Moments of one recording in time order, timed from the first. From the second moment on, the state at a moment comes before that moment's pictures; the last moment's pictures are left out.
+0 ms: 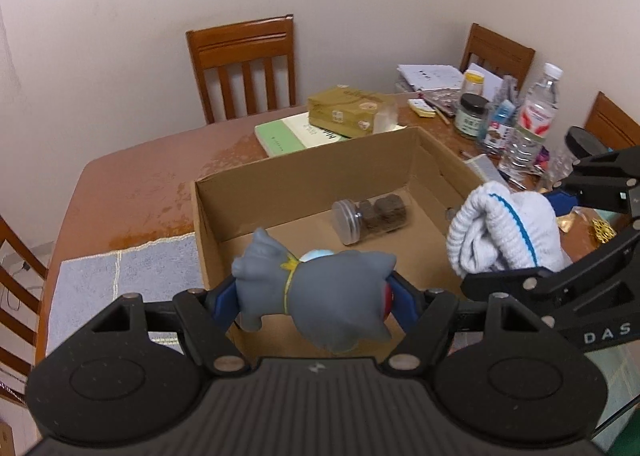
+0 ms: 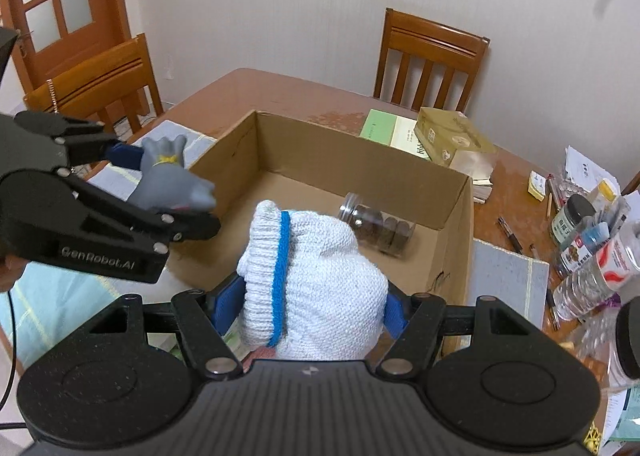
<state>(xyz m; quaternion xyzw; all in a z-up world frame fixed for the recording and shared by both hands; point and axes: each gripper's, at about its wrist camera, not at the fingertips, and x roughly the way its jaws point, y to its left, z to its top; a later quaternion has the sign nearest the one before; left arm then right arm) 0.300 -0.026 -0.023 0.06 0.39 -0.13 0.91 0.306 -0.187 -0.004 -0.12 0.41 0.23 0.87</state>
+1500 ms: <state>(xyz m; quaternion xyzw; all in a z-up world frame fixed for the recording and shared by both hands) 0.210 -0.001 -0.108 0.02 0.42 -0.03 0.91 0.206 -0.206 -0.061 -0.09 0.39 0.16 0.90</state>
